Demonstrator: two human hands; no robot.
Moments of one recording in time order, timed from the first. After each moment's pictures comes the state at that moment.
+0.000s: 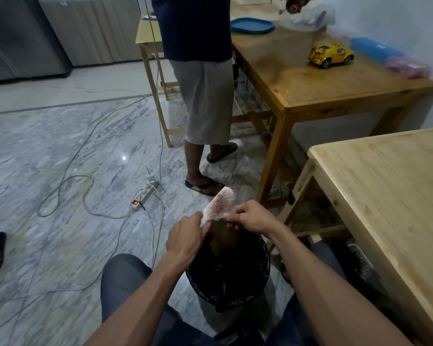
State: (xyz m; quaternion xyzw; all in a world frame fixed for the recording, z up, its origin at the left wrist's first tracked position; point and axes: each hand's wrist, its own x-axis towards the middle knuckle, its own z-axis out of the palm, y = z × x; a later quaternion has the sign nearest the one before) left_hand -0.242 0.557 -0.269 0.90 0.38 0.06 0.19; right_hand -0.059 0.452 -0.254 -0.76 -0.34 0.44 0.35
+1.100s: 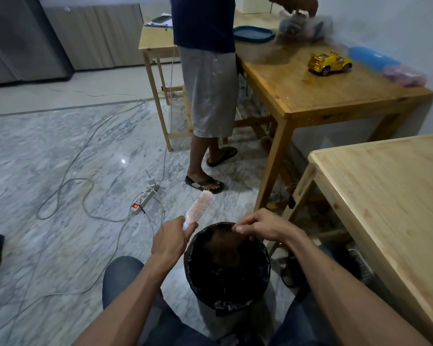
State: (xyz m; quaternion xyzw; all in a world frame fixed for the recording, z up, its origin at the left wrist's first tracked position) left_hand -0.270 0.585 -0.273 0.86 0.45 0.08 0.22; right_hand -0.046 0.428 -0.238 -0.76 -0.36 0.47 0.26
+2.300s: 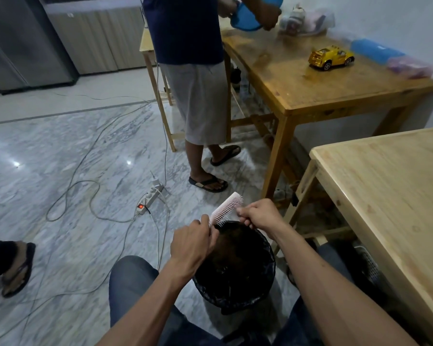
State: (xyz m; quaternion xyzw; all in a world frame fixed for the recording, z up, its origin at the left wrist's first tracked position) left_hand -0.246 0.540 -0.262 0.94 0.33 0.06 -0.01; right_hand -0.066 0.450 -0.244 -0.76 -0.17 0.42 0.47
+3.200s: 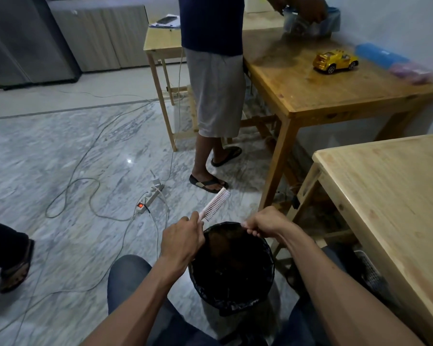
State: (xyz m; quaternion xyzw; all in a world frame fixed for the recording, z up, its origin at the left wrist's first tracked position) left_hand -0.259 0.557 -0.258 0.92 0.37 0.10 0.02; right_hand -0.052 0.442 -0.242 -0.77 -0.13 0.50 0.37
